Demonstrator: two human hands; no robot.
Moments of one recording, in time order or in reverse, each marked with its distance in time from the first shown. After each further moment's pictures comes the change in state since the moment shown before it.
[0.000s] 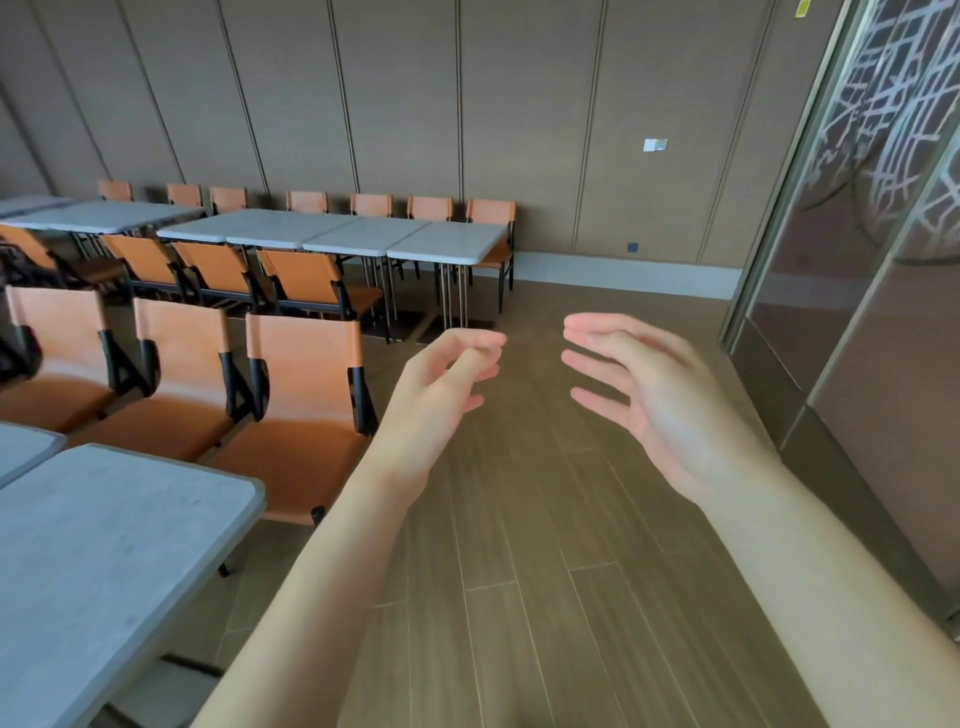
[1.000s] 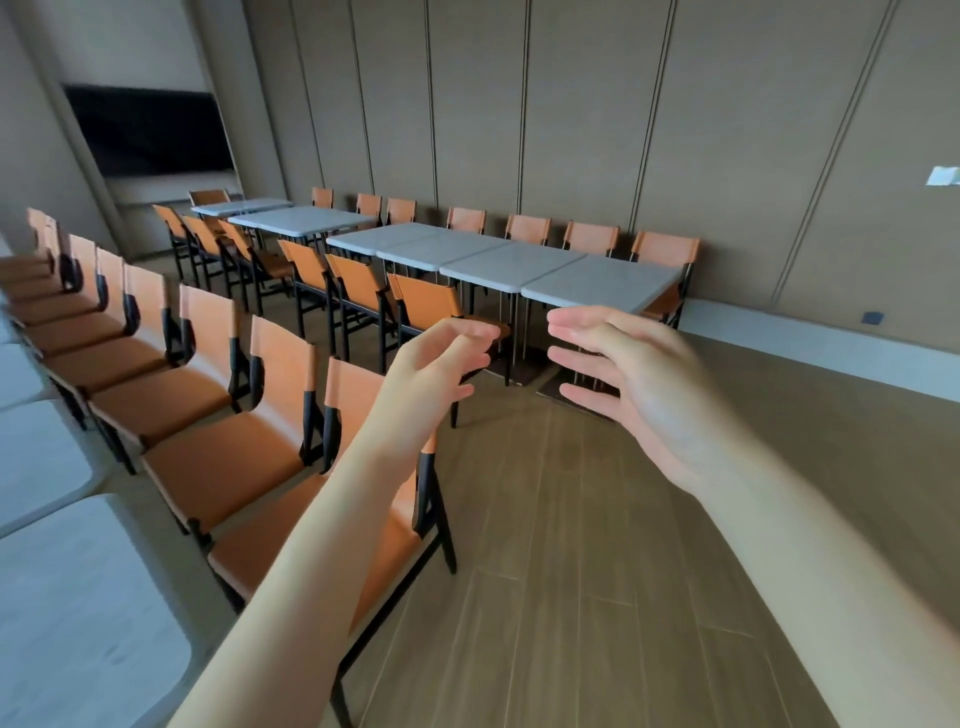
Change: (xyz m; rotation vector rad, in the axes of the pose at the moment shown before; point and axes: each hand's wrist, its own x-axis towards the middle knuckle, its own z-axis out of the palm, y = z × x) left_hand 0.465 -0.110 -0.066 0.177 0.389 -0.022; right_hand 0.545 0.062 0.068 0.011 -0.476 0.002
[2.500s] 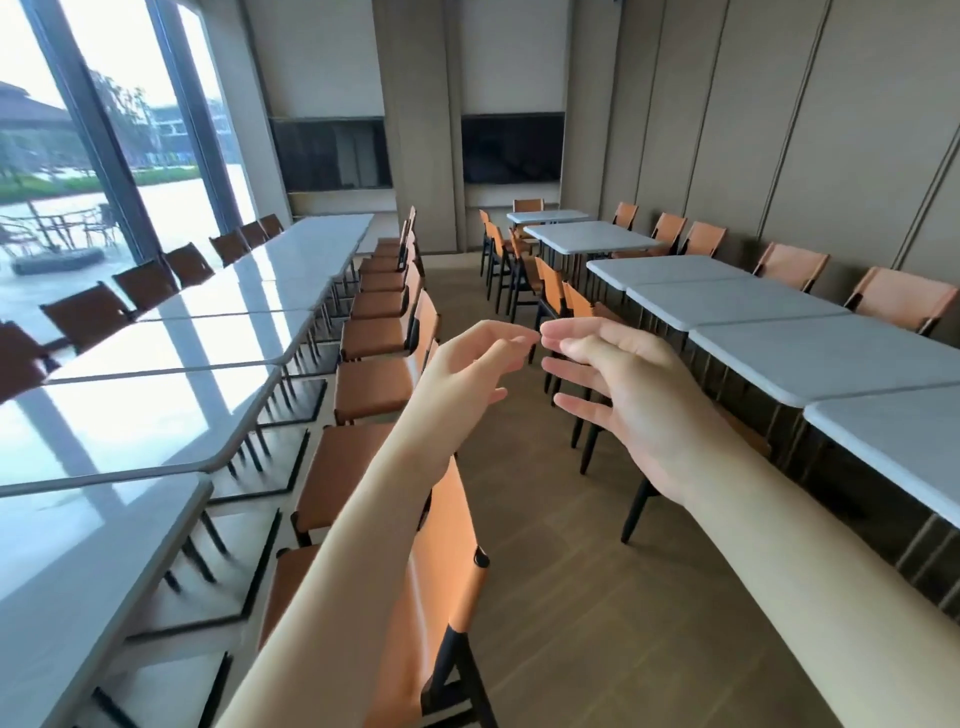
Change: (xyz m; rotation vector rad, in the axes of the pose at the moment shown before) left_hand 0.481 -0.108 0.076 0.242 0.613 -0.101; right_hand 0.602 0.084 -0.055 0.079 -0.689 -0.031
